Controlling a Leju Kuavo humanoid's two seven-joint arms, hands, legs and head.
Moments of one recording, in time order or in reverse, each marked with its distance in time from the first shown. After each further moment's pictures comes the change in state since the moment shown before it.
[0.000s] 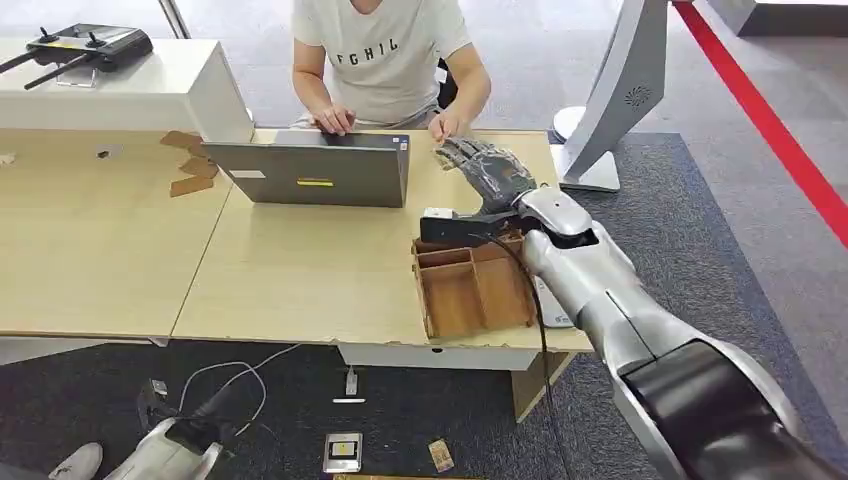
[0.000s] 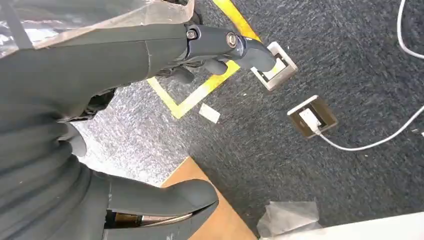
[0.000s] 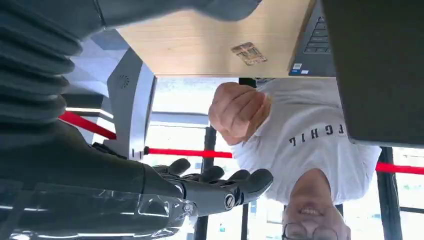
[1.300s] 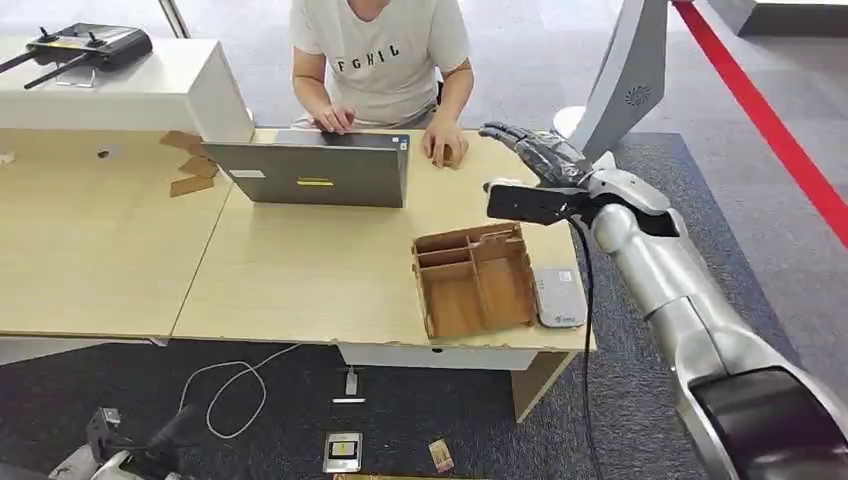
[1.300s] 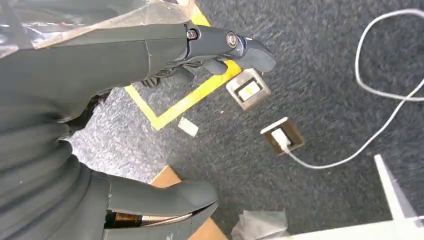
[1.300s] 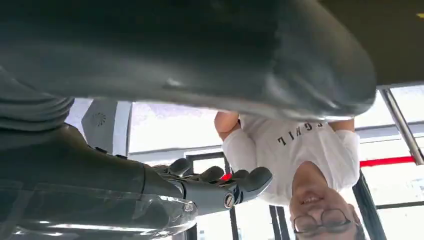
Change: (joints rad) left arm 0.085 0.116 0.015 0.009 0.068 -0.106 -0.040; right arm 0.093 -0.237 -0.101 -0.422 -0.251 0.389 -0.096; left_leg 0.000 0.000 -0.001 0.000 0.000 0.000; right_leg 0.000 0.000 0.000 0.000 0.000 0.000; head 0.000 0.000
